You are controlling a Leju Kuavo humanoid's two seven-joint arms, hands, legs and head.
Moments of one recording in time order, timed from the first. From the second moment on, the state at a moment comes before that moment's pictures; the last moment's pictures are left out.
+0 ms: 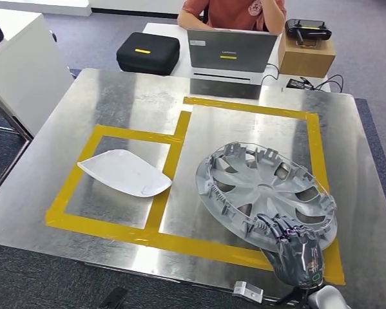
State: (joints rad) left arm -0.11 -0.07 -0.09 -0.20 -0.20 0.18 0.20; right arm -0.03 -0.44 0.67 -1.59 1.32 -0.66 0.03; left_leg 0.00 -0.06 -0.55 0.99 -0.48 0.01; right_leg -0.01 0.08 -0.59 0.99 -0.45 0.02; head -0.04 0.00
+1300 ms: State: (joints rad) left arm -0.09 -0.06 -0.04 -0.19 -0.18 0.18 0.20; right arm 0.00 -0.42 0.61 -1.65 1.33 -0.64 0.06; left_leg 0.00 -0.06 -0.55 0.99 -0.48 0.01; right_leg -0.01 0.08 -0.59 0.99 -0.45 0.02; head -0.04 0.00
